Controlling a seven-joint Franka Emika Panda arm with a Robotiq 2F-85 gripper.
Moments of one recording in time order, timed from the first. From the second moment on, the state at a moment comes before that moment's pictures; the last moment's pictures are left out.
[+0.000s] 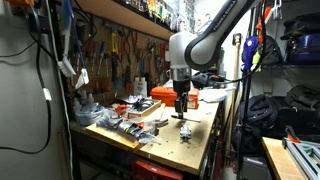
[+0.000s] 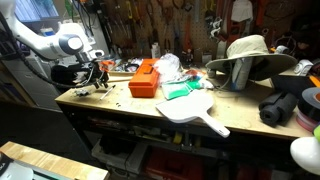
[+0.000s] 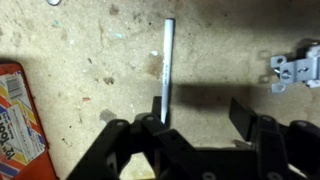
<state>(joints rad) -0.01 0.08 -0.06 -2.40 -0.25 2.50 0.06</state>
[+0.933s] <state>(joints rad) -0.02 -0.25 -0.03 -2.42 -0.18 2.31 0.20</state>
